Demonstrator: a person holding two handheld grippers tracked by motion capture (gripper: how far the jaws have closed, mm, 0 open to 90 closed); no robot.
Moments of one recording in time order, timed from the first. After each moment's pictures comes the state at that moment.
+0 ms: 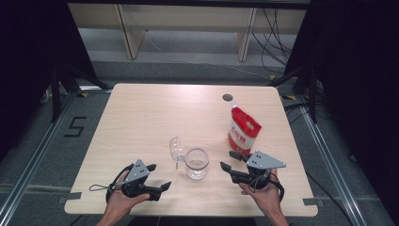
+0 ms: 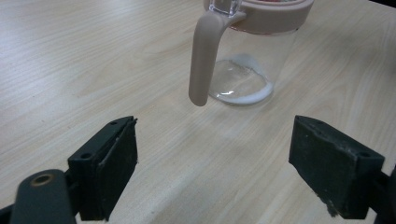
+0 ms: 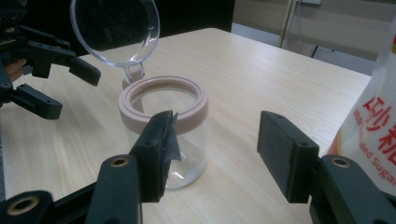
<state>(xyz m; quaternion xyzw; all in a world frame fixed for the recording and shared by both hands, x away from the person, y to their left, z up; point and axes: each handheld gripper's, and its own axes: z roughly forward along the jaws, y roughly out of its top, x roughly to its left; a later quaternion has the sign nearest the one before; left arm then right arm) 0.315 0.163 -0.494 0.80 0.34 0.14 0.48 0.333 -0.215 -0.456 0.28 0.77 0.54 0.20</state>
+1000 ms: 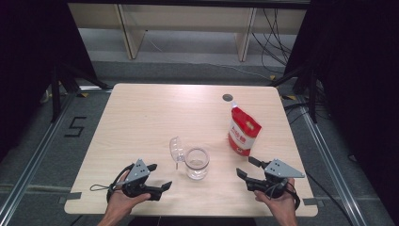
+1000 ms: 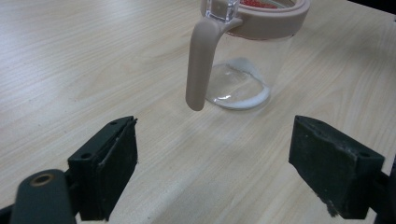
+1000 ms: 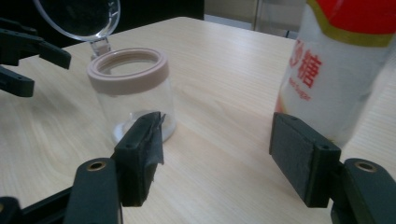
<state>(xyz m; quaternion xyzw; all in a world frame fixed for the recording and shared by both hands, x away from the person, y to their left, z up) 0.316 0.162 -0.493 0.80 0.33 0.15 0.48 0.314 -0.258 -0.468 0.35 0.75 0.53 0.21</state>
